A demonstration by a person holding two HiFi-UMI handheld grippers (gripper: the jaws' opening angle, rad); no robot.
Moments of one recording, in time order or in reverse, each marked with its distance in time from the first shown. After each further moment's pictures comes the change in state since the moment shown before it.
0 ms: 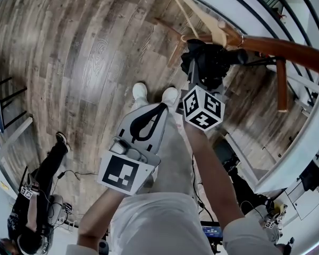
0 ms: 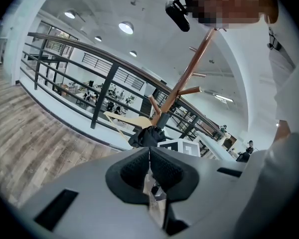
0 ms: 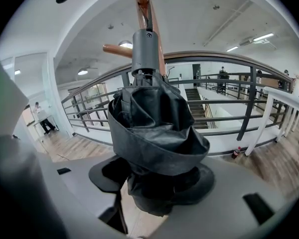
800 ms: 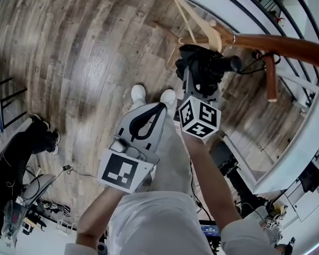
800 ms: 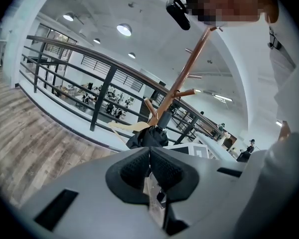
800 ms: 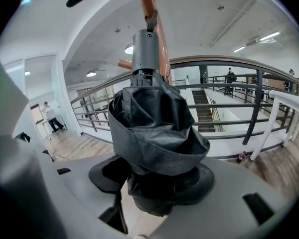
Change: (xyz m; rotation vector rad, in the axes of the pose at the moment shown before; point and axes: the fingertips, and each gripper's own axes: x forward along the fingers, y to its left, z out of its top) left arm -0.015 -0.014 0.007 0.026 -0.025 -0.006; right arm -0.039 0.018 0.009 -0.044 -0.026 0.077
